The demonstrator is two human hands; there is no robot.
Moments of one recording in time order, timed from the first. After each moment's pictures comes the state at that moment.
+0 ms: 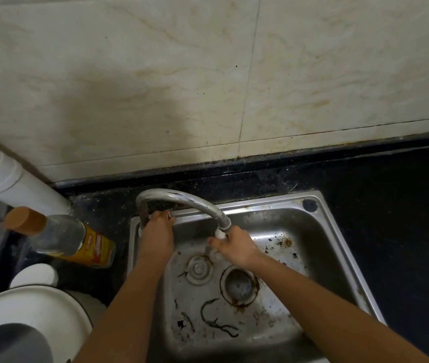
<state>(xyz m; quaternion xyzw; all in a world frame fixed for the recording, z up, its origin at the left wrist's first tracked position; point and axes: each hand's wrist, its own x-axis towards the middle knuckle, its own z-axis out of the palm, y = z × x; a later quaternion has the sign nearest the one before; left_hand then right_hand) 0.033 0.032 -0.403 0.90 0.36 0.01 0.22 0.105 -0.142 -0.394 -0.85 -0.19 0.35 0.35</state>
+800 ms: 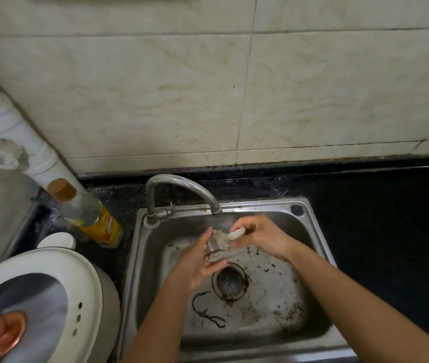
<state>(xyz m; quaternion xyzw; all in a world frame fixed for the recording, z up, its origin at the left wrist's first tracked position) -0.008 -0.092 -0.354 0.36 0.43 -0.05 0.83 0.113 -0.219 -0.323 -0.71 -0.28 0.43 0.49</state>
